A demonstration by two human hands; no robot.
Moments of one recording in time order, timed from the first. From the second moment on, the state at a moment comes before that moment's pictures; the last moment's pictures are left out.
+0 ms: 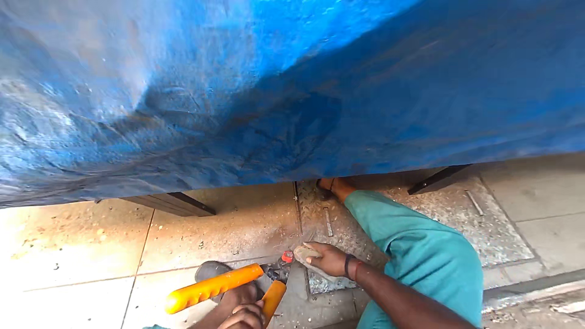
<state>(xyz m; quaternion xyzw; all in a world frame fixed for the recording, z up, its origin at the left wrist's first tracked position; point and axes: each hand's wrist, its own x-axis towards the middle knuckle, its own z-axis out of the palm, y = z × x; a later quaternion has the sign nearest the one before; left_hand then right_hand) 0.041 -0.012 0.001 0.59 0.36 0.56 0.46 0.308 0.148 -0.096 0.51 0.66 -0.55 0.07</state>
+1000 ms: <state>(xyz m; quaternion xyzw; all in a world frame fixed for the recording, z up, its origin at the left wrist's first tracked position) 0.120 0.036 0.033 0.25 0.45 0.75 0.42 0.356 0.152 -0.065 0.70 0.19 -0.58 -0.38</state>
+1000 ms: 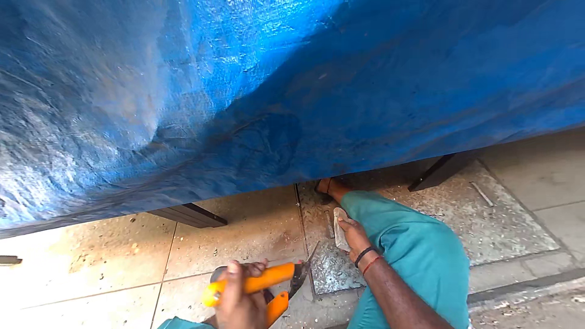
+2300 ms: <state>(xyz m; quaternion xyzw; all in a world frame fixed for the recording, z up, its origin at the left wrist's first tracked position) -0.029 0.054 -0.047 -0.24 0.61 0.73 0.21 0.263 0.123 -0.159 0.71 0.49 -0.50 0.05</state>
